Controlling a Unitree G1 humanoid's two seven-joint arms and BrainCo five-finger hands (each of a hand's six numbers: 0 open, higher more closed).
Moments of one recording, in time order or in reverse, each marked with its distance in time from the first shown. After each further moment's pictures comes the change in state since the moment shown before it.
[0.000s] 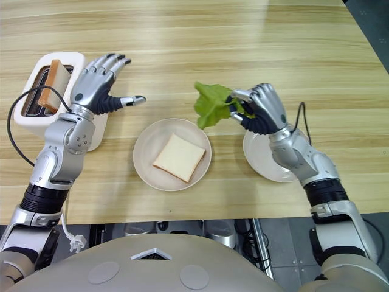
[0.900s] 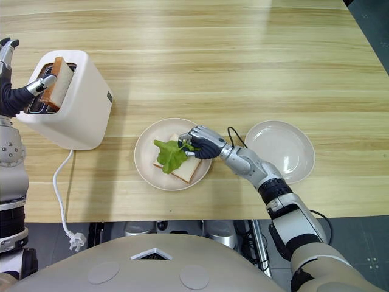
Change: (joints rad) left arm 0.243 0.097 0.416 -0.065 -0.071 0.095 0.068; right arm -0.057 0.249 0.192 0.286 0.023 -0.003 0.456
